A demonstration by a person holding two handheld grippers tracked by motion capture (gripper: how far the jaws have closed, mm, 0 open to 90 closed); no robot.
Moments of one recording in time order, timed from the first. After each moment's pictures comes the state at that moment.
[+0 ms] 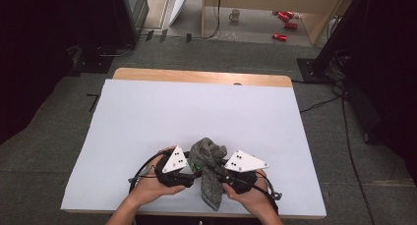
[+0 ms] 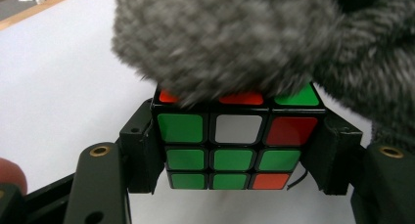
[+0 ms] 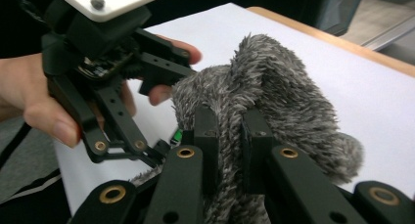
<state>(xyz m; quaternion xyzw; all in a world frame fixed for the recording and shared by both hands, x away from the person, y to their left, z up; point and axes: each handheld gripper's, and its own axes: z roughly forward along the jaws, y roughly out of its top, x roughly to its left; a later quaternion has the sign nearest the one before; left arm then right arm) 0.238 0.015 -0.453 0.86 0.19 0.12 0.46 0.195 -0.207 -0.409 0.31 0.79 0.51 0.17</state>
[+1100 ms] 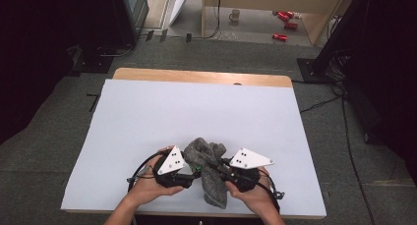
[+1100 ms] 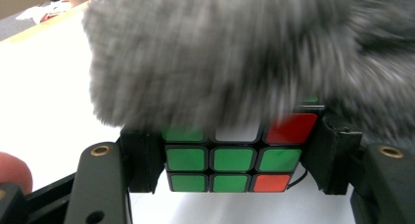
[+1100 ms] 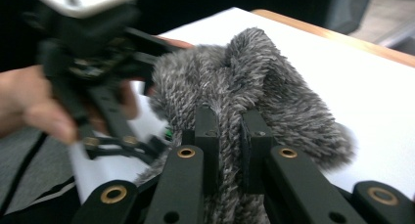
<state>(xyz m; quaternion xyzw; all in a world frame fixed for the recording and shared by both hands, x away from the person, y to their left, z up) 0.236 0.022 -0.447 0.85 0.17 0.12 0.48 0.199 -0.216 -0.408 0.32 0.78 0.52 0.15</state>
